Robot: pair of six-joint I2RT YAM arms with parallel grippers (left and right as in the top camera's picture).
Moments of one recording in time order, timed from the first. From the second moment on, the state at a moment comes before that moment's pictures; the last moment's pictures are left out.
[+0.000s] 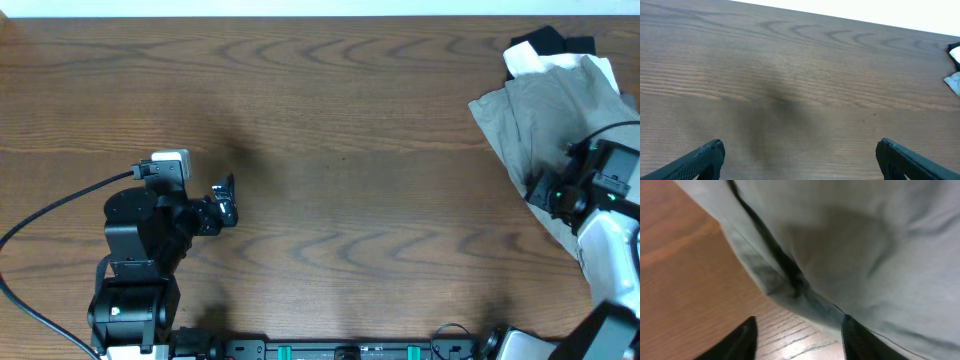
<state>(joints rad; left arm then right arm) 0.01 0.70 0.72 -0.57 0.18 -0.15 -0.42 1.42 0.80 -0.48 -0.09 0.08</state>
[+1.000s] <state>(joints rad) 0.01 0.70 0.72 -0.57 0.17 -0.15 -0.28 1.63 0.80 -0.32 -0.01 -0.06</state>
